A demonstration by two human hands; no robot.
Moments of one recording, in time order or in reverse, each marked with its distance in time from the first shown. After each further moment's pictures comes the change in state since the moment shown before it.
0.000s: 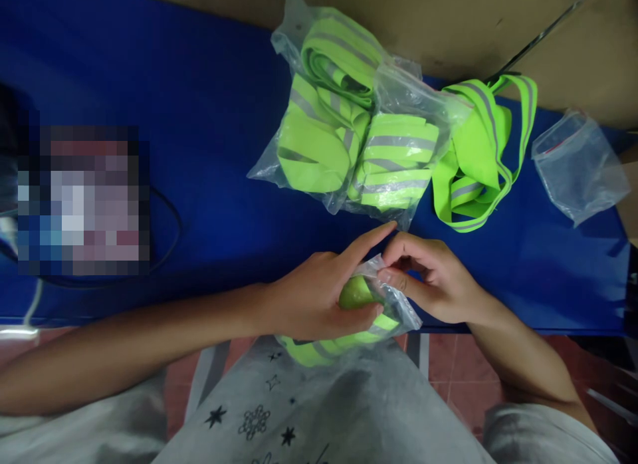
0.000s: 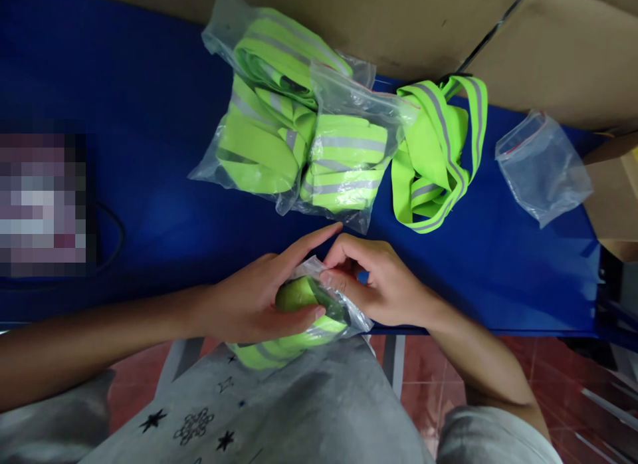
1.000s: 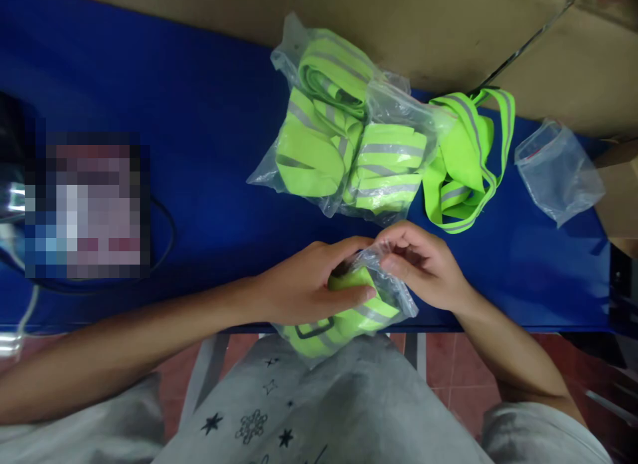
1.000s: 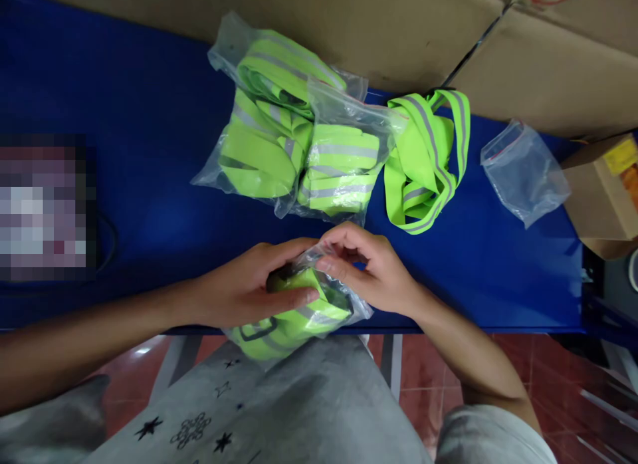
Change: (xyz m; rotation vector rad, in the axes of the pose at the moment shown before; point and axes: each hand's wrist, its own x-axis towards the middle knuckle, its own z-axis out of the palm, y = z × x) left_hand 0.004 0.000 -0.015 0.015 -0.018 -0.002; right_hand 0.002 0.008 0.003 0.061 0.150 -0.051
